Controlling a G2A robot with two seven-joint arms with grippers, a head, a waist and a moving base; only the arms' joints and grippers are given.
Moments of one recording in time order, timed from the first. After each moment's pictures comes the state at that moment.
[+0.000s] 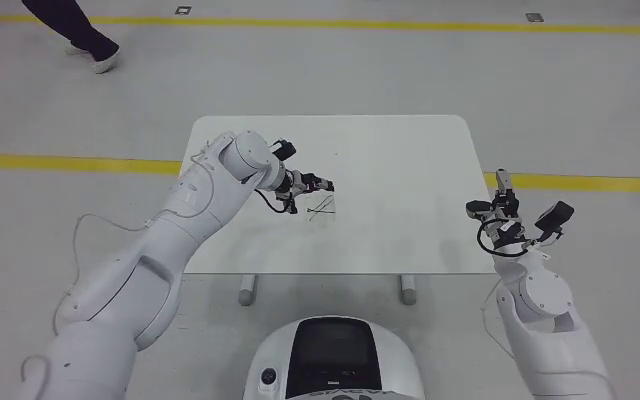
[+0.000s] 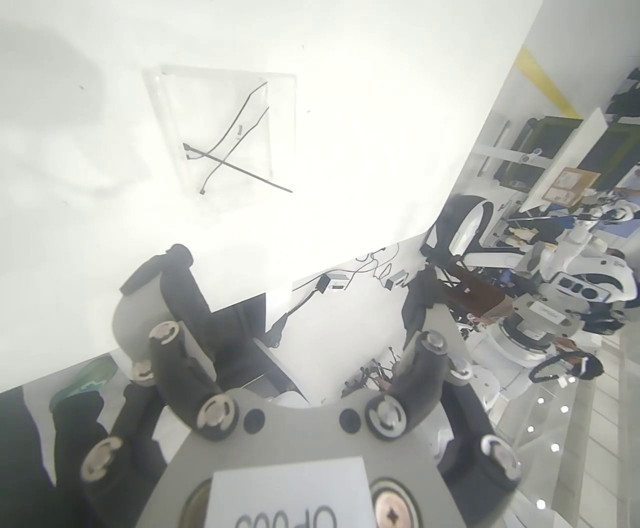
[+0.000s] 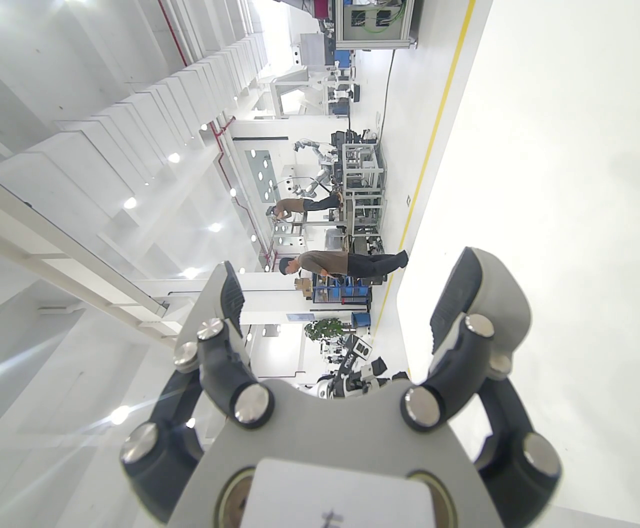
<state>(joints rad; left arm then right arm) 0.50 -1.33 -0.59 -0.78 -0.03 0.34 -1.11 -1.73 -1.15 1.60 -1.80 0.42 0.00 0.00</state>
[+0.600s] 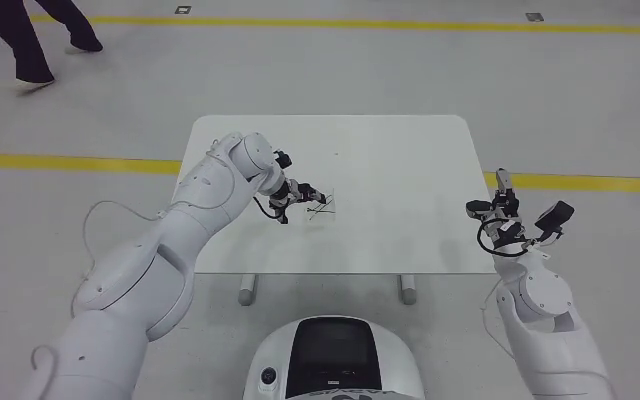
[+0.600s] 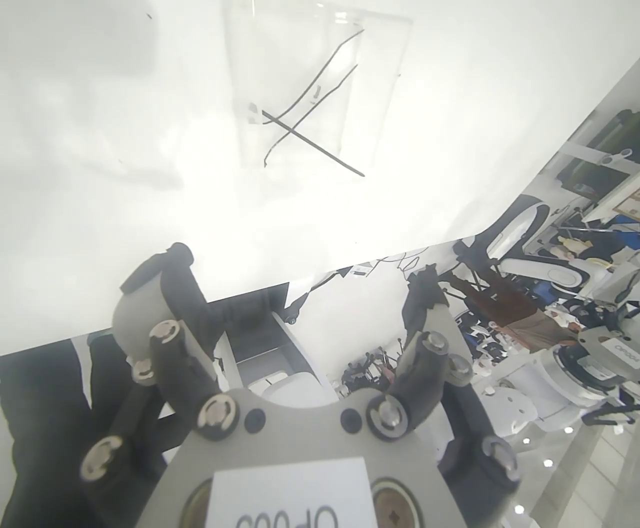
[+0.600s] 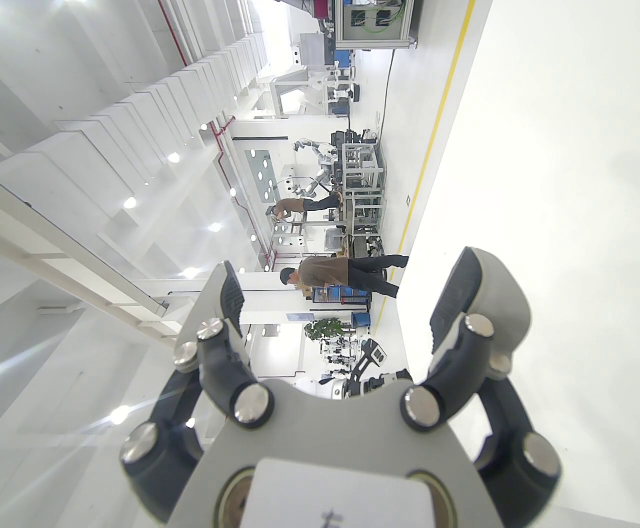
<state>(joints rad) 0.44 -1.41 -0.49 -0.57 -0.02 0.34 -1.17 -1.73 -1.15 1.60 -1.80 0.42 0.00 0.00</state>
